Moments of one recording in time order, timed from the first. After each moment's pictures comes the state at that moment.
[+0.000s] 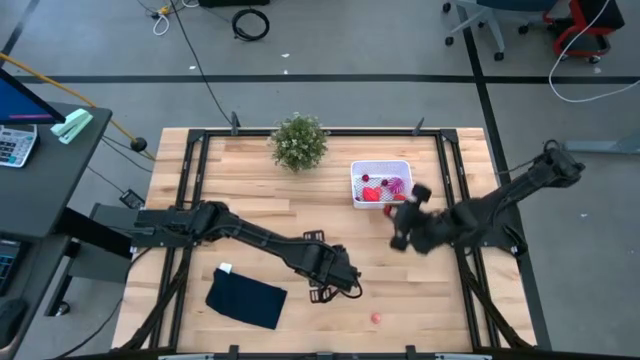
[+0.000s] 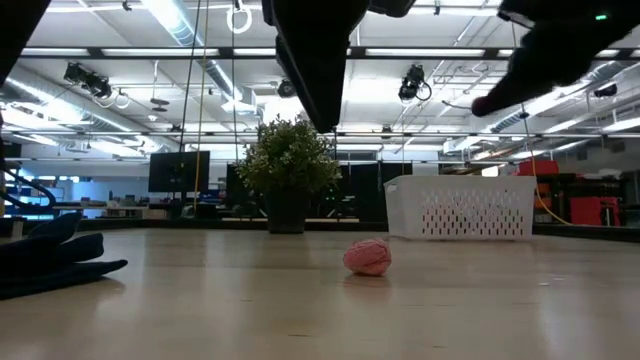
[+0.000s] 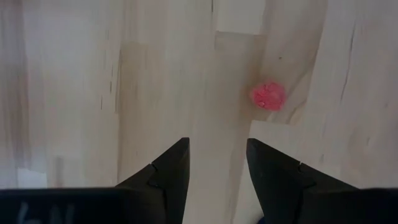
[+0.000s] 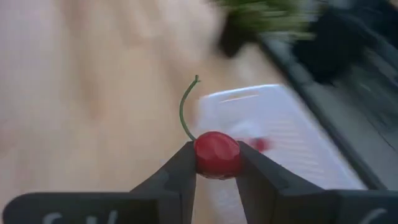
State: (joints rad) left arm -0.36 2.28 2.15 -1.29 -0.21 -0.46; right arm 0.44 1.07 0.65 -0.51 0.86 0.46
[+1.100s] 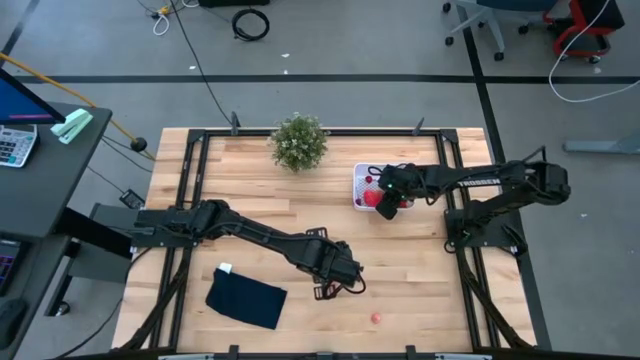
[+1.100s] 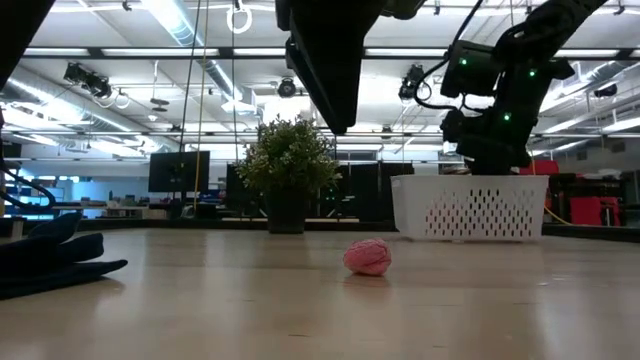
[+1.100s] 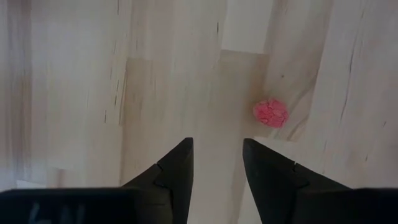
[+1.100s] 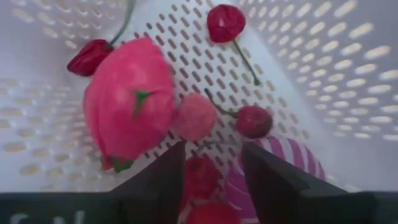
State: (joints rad) left arm -0.34 2.27 2.15 -1.25 -0.21 -0.45; right arm -0.29 1.33 0.65 -0.52 0.23 0.36
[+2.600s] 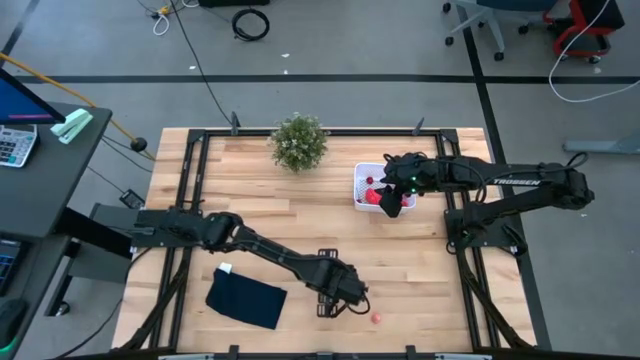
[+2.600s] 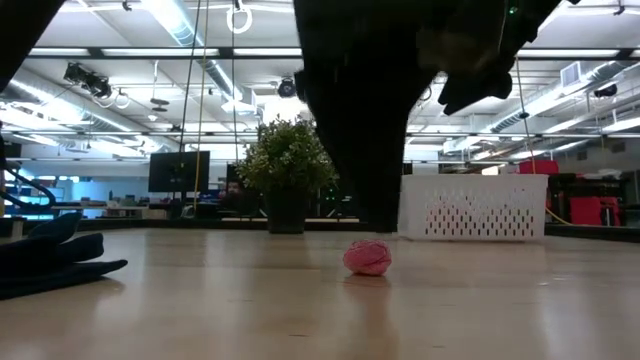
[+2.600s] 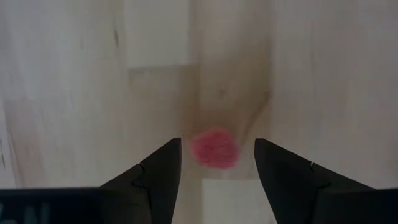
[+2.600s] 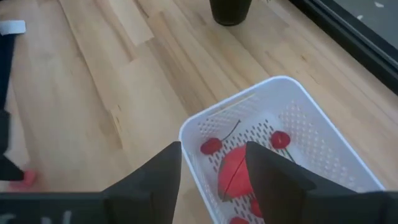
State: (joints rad) left arm -0.38 2.43 2.15 -1.08 -0.13 -0.34; right arm -0.15 1.09 0.91 -0.65 0.16 0.39
